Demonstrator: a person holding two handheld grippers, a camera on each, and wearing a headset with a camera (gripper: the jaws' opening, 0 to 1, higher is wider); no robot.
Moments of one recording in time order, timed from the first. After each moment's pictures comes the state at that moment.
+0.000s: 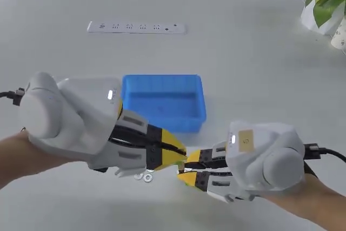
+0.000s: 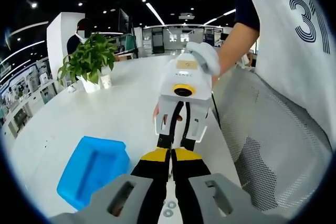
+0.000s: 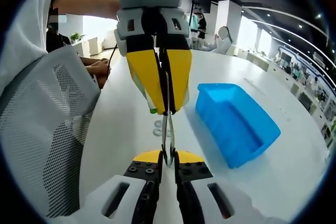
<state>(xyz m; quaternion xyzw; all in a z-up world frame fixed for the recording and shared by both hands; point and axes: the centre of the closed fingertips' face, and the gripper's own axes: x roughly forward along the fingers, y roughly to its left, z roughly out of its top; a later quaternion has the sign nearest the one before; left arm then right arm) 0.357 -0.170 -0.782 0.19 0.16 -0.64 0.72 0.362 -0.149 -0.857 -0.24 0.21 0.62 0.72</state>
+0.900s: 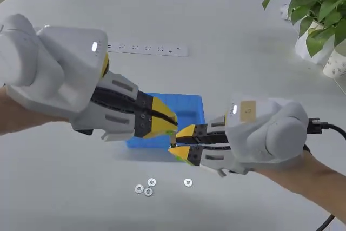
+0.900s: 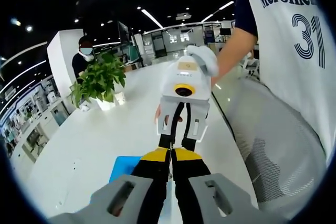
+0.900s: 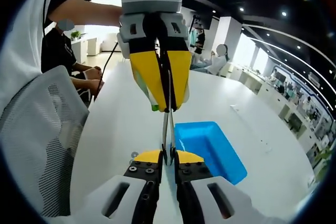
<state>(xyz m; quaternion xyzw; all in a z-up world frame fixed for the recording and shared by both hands) 0.385 -0.148 -0.712 0.24 0.11 -0.63 0.73 0.401 -0.123 -0.784 -0.26 0.13 0.61 0.74</state>
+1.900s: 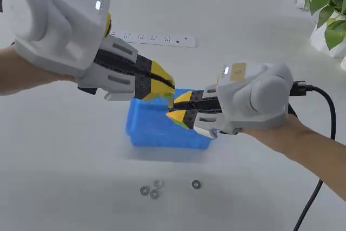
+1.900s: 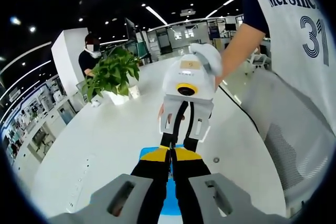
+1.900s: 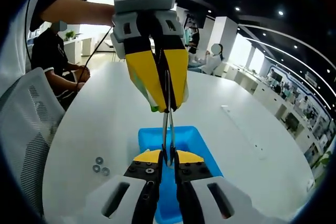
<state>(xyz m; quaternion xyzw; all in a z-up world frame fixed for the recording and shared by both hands) 0.455 -0.123 -0.725 0.25 0.11 -0.61 0.75 0.471 -0.100 -0.797 -0.26 0.13 0.60 0.75</state>
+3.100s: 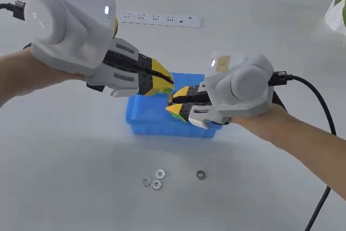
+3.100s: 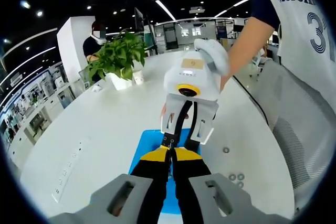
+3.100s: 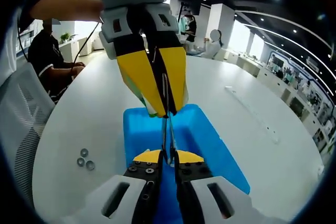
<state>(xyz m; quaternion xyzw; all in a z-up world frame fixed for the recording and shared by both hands) 0.478 -0.122 -0.774 0.23 0.15 -0.59 0.76 0.489 -0.095 -0.848 -0.25 0.19 0.59 0.75</state>
